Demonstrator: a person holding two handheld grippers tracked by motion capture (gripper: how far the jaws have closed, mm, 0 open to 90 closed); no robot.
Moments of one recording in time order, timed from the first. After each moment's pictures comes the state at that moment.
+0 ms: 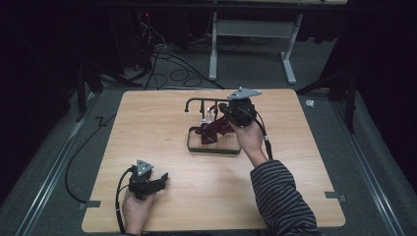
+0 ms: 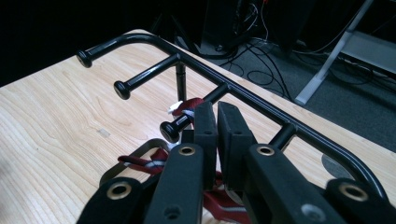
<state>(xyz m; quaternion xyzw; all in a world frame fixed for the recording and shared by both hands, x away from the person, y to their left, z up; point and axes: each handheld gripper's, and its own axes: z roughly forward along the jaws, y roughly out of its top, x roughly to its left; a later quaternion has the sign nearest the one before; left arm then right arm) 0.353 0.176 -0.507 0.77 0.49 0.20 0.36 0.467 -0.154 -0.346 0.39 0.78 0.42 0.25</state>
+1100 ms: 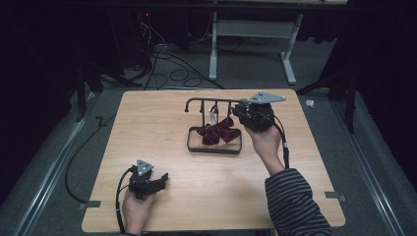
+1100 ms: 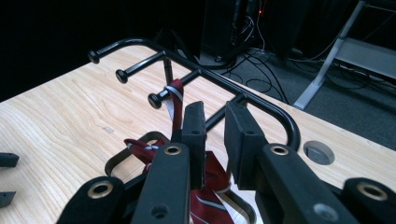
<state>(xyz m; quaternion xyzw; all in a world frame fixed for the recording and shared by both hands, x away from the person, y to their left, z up) 0.353 0.176 -0.507 0.77 0.49 0.20 0.36 0.437 -0.195 -0.336 0.40 0.76 0.45 0.25</state>
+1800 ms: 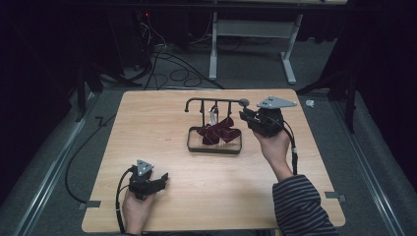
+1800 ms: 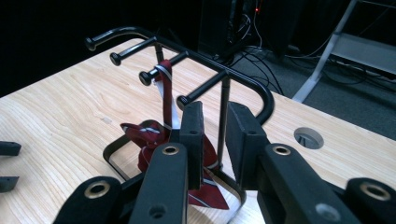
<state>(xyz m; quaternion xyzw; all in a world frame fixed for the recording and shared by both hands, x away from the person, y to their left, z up) 0.353 0.176 -0.507 0.77 0.49 0.20 0.36 0.423 -0.217 -0.340 0.40 0.75 0.45 0.25</state>
